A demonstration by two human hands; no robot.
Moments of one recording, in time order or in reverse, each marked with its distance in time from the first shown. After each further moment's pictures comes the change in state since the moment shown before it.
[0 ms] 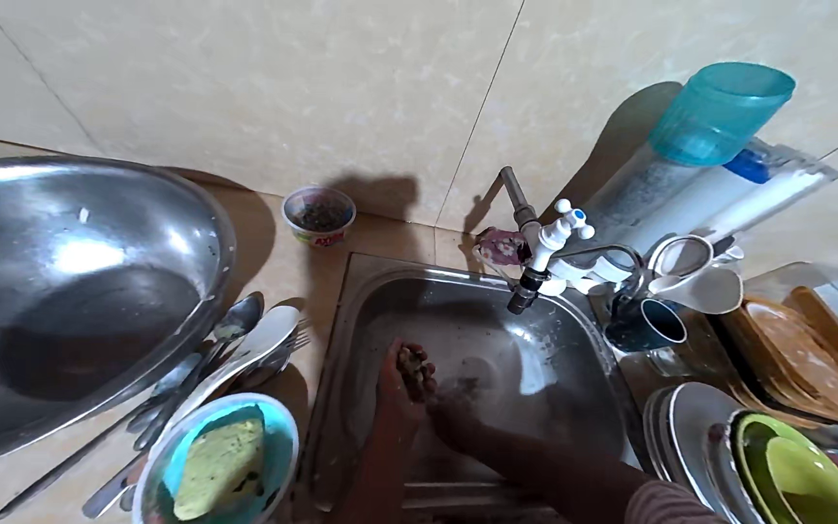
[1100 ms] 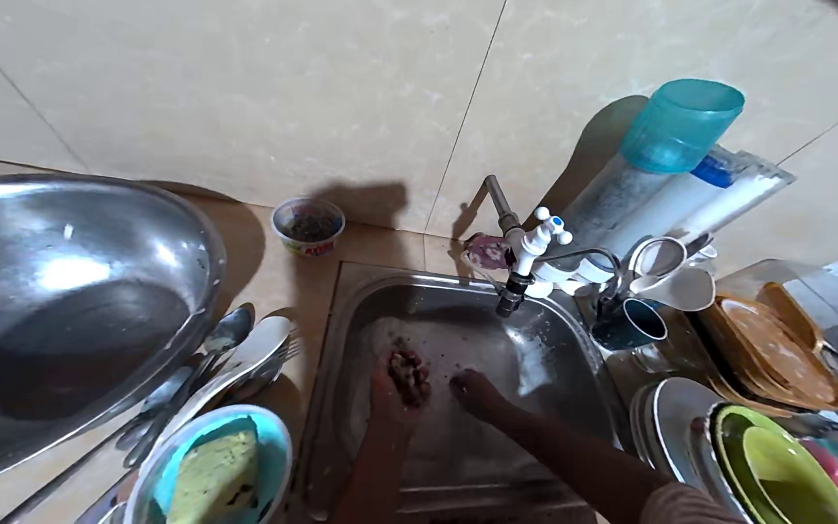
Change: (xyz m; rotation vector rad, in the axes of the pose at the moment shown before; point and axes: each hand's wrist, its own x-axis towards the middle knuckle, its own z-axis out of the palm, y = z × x) left_hand 0.001 0.000 -0.003 -0.050 -0.046 -0.009; right_hand -0.010 0.037 -0.056 0.089 0.222 0.105
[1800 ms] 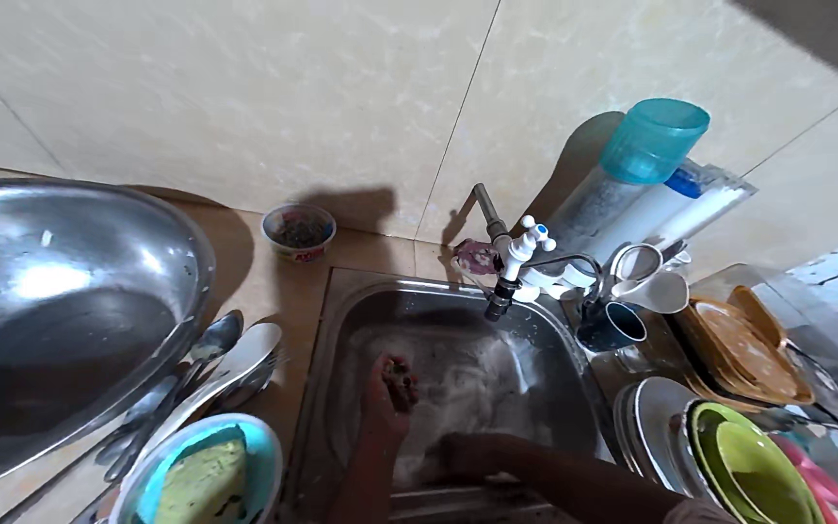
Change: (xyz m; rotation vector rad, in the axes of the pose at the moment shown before) left_hand -0.001 -0.003 0.003 0.106 0.085 0.018; right_hand -0.061 -0.030 0.012 0.163 -0.624 -0.099
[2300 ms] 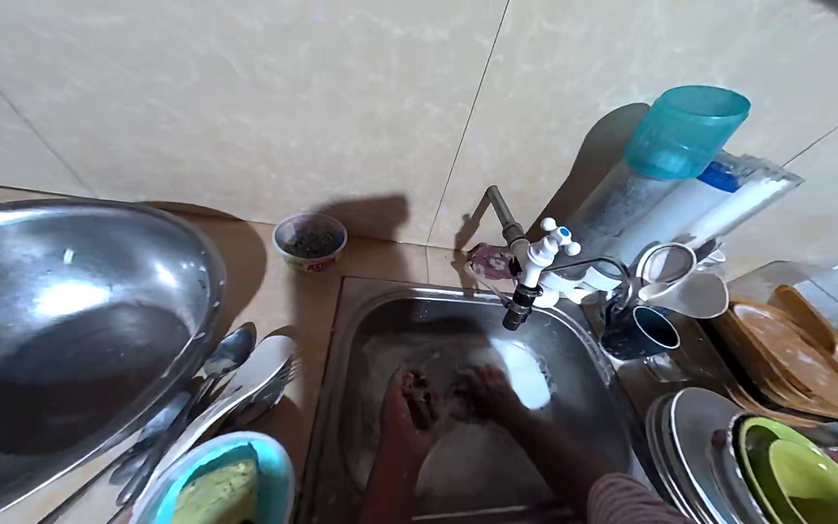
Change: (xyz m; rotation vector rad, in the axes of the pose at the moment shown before) left_hand -0.003 -0.001 0.005 -0.001 0.019 -0.030; right_hand 0.068 0.103 -0.058 -0.572 0.856 0.096
